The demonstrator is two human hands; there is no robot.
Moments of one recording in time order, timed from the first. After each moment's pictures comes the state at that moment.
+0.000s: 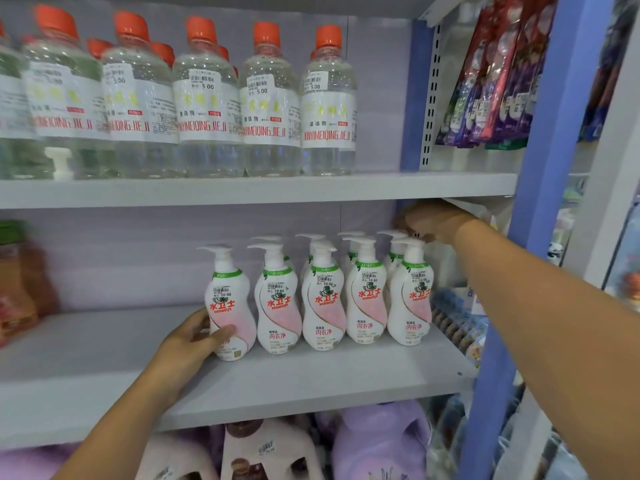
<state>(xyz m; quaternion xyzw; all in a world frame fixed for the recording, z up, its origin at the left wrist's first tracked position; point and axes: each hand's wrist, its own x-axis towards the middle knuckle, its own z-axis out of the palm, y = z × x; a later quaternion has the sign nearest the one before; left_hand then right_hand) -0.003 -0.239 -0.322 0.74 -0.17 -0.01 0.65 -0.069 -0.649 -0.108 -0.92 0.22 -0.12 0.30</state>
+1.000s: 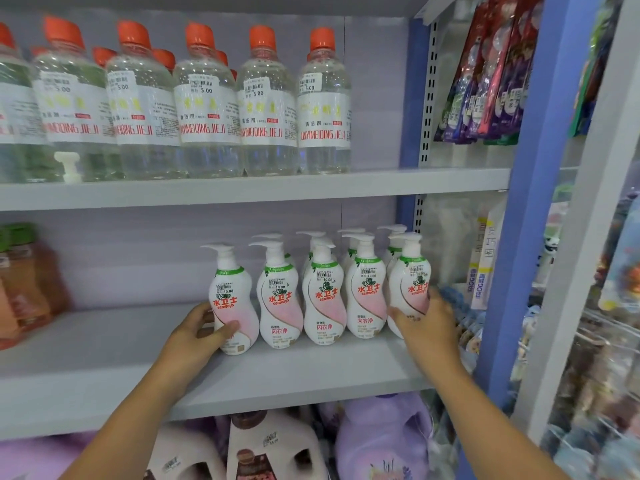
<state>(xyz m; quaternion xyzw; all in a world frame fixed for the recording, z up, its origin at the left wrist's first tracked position) -0.014 -0.245 -0.317 0.77 -0.13 0.03 0.62 -0.141 -0.607 -0.300 -0.78 0.21 -0.36 0.45</state>
